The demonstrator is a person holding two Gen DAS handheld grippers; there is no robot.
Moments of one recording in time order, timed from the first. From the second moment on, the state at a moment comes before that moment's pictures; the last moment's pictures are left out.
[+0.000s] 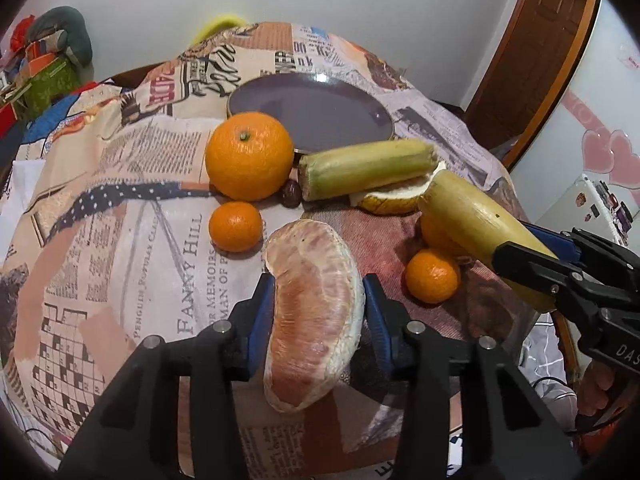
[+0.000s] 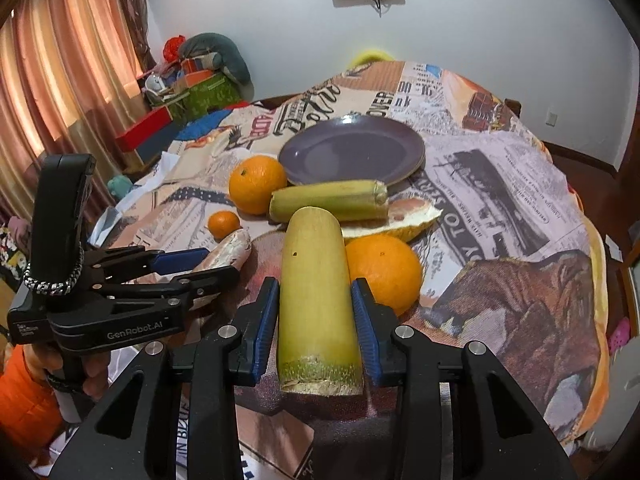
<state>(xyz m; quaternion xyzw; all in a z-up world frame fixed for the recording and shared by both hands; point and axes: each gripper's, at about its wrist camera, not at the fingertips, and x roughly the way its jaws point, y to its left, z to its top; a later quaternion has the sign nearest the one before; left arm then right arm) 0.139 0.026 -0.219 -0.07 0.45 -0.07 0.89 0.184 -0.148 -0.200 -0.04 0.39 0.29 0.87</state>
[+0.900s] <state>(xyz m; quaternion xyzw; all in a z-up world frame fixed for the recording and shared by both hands) 0.177 0.045 -0.129 -0.06 0.32 -0.05 0.94 0.222 -0.157 -0.134 -0.04 0.28 0.26 0.92</state>
